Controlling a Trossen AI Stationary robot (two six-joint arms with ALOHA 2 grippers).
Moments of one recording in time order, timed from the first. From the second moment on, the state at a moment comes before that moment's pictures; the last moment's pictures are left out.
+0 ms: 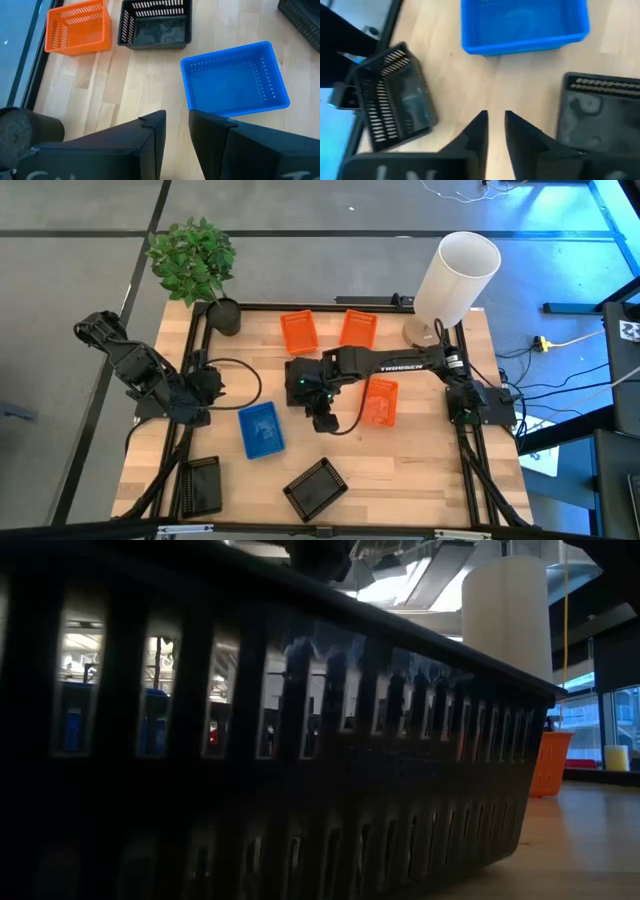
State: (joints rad) left arm -0.64 0.97 1.21 -1.38 -0.53 -0.67; right arm 0.06 2.13 2.05 -1.02 -0.32 -0.08
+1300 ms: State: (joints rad) left arm -0.64 0.97 1.21 -1.38 -0.50 -0.67; right arm 0.28 2.13 1.62 -0.53 -0.39 -0.27
